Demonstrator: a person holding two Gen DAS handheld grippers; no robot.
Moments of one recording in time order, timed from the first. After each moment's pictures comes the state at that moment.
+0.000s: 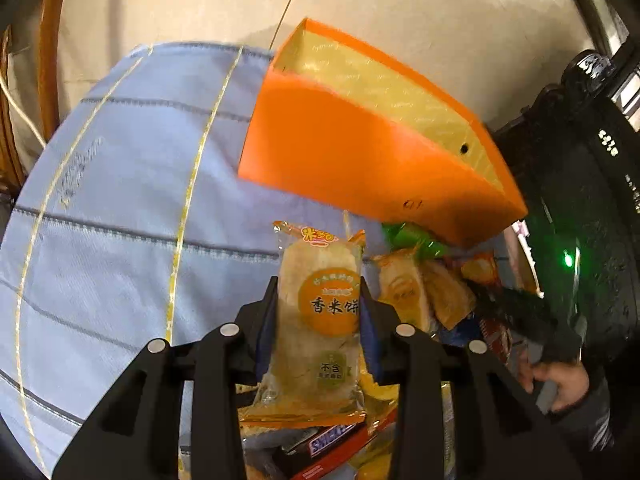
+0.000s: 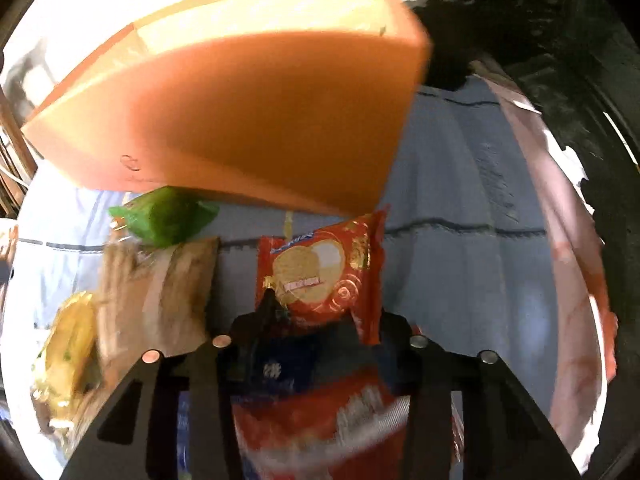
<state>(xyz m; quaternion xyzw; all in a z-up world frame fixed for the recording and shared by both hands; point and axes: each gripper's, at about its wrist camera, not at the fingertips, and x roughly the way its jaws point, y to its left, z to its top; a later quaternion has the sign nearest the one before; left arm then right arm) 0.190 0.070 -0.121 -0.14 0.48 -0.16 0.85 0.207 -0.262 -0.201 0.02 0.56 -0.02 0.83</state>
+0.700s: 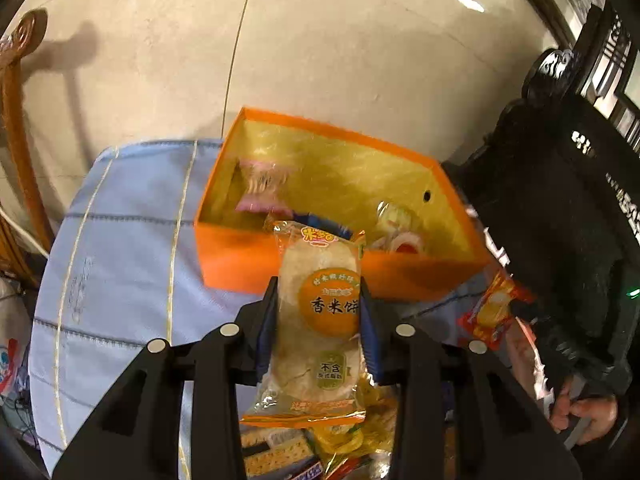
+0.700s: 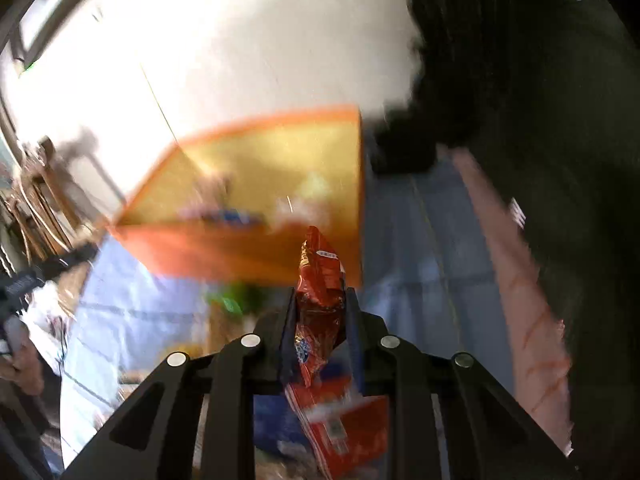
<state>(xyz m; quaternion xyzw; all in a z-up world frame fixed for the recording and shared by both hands) 0.220 0.037 -0.035 -0.08 0.42 -0.17 0.89 0.165 -0.275 -0.076 0.09 0.42 0.01 0.90</state>
